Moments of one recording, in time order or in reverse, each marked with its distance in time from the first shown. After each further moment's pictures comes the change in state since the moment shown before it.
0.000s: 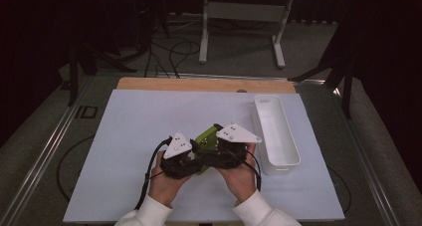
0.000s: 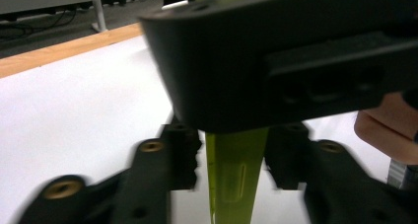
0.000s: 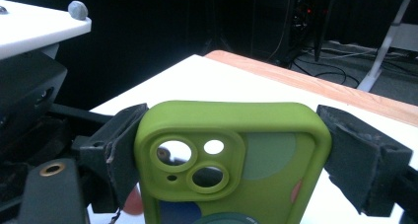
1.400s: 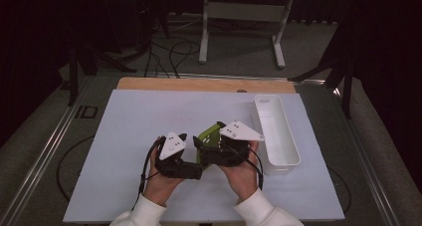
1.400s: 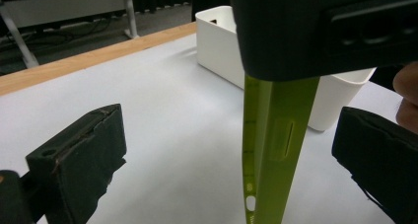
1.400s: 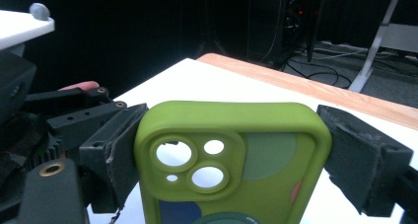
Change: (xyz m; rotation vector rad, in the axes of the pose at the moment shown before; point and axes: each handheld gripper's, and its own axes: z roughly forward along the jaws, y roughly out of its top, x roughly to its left) left arm 0.006 -0.002 -0.010 -0.025 0.109 0.022; right arm -0.005 0.004 -0.002 -0.010 -0.023 0.016
